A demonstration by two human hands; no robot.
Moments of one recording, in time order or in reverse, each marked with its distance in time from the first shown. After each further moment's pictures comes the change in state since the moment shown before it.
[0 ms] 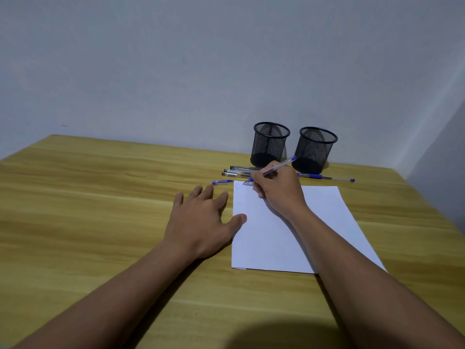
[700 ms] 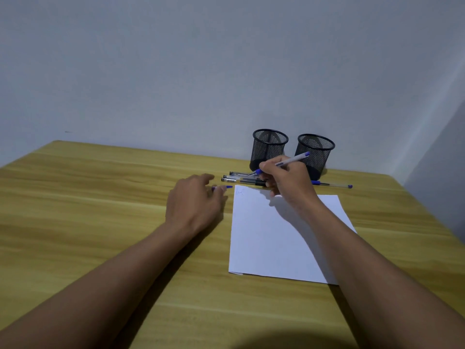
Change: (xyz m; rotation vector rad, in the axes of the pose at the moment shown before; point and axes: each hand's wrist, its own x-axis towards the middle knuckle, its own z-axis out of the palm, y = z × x) left_hand 0.037 -0.008 -0.011 -0.351 0.285 -0.172; right_hand -0.009 -0.051 -0.028 0.125 -0.048 0.060
